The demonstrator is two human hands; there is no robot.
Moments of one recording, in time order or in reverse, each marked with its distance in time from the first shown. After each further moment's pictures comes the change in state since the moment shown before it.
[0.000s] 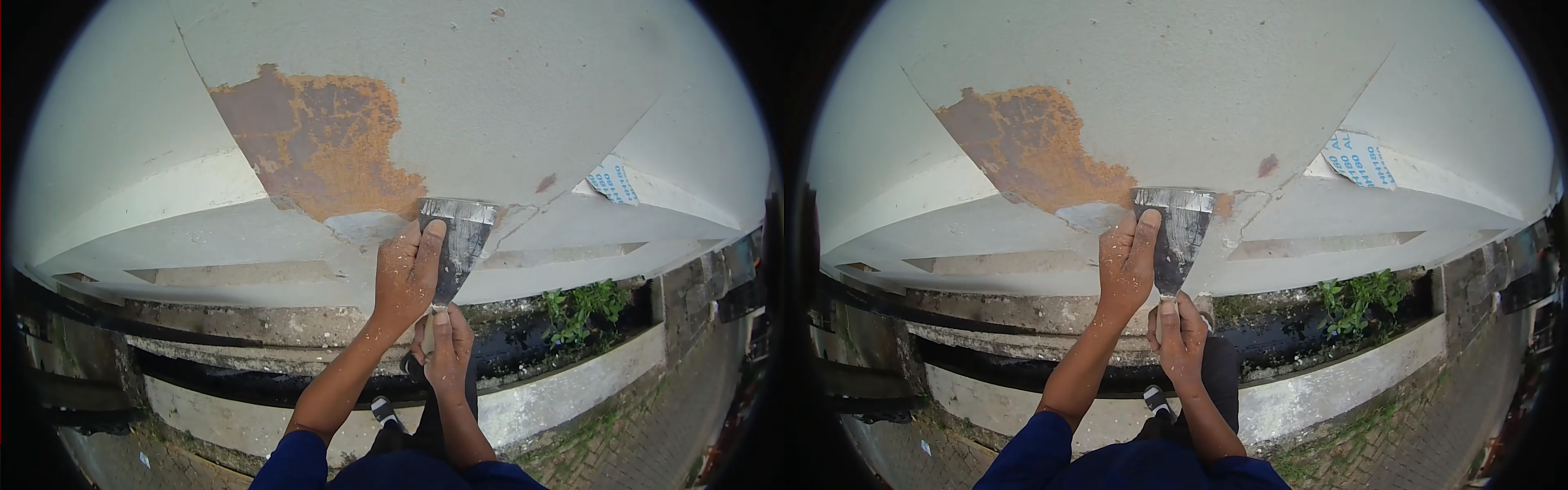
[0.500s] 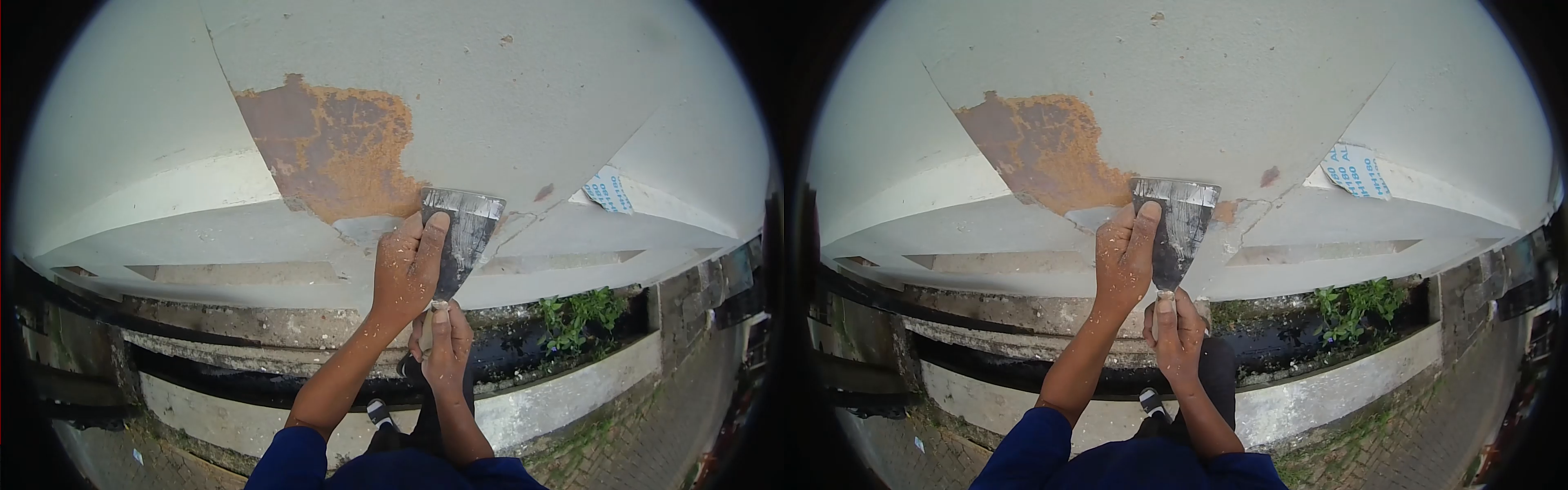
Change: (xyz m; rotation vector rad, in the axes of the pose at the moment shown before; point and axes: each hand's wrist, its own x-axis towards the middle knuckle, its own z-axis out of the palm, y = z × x) left_hand 0.004 0.013 -0.007 -0.004 0.018 0.014; right_hand 0.005 -0.013 0.014 -0.041 -0.040 -0.073
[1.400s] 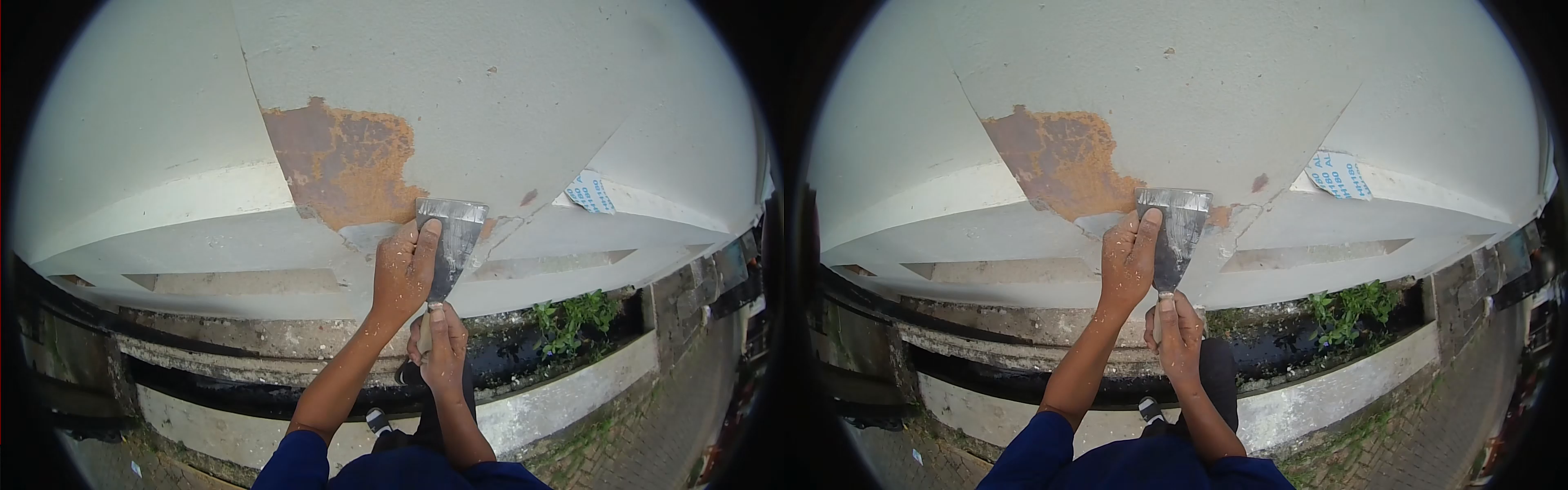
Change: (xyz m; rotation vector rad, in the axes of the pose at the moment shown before) left_hand 0.005 0.006 -0.006 -0.017 -0.018 -0.035; right_hand -0.004 -0.008 0.004 0.035 0.000 0.081
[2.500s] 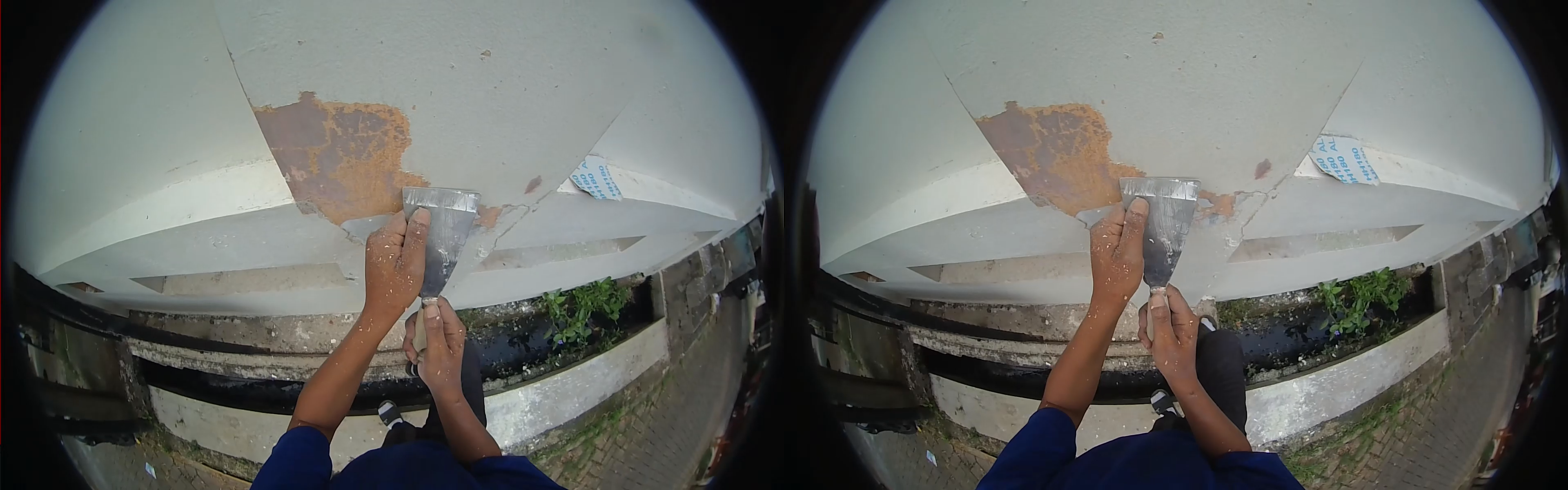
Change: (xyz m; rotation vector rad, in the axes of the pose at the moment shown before) left_hand -0.002 0.002 -0.011 0.048 0.039 0.010; right_hand -0.010 0.001 0.016 0.040 0.012 0.023
